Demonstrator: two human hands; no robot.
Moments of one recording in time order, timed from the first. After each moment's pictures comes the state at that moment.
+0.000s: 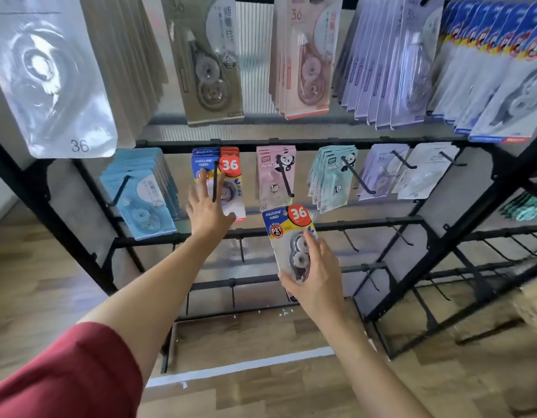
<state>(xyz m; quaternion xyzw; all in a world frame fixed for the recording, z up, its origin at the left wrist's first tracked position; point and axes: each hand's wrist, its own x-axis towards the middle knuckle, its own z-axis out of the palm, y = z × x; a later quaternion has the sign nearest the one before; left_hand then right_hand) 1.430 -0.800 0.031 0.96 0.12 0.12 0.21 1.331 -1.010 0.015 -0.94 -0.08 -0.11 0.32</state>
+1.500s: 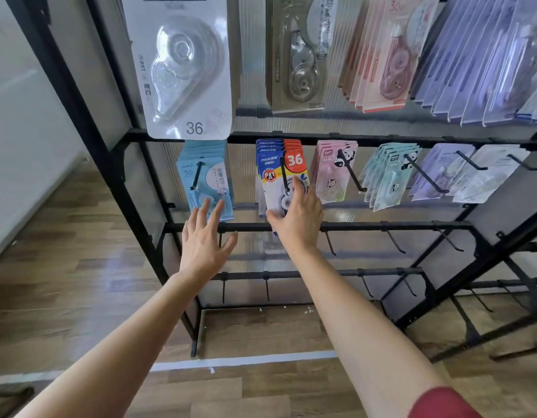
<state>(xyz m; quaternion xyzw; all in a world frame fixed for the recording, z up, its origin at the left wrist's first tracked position) 1.331 -0.693 -0.002 0.96 0.10 0.15 0.22 1.404 -0.857 0.023 -0.94 -0.05 -0.17 0.28</state>
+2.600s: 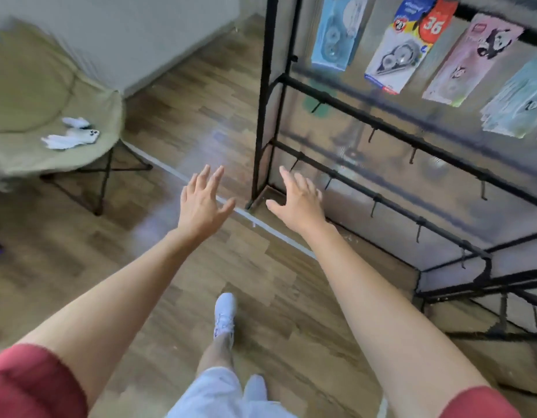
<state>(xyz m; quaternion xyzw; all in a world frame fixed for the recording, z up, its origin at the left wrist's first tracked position) 0.986 -0.800 -0.083 0.88 0.40 0.08 0.22 1.130 -0.926 -0.056 -0.89 -0.40 0.17 0.13</state>
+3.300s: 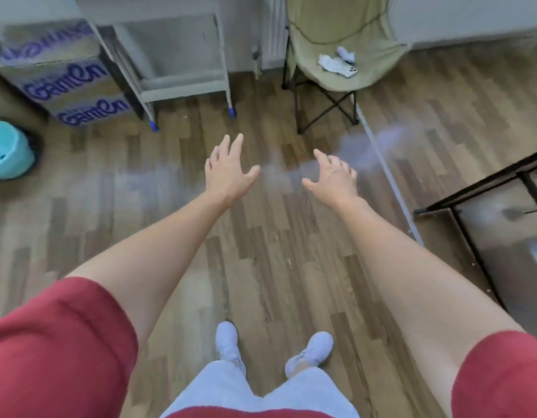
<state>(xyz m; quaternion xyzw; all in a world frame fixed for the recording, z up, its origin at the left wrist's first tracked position) 0.482 -0.826 -0.094 0.62 0.74 0.12 0.23 0.684 -0.817 -0.098 -0.71 -0.68 0.19 -0.01</state>
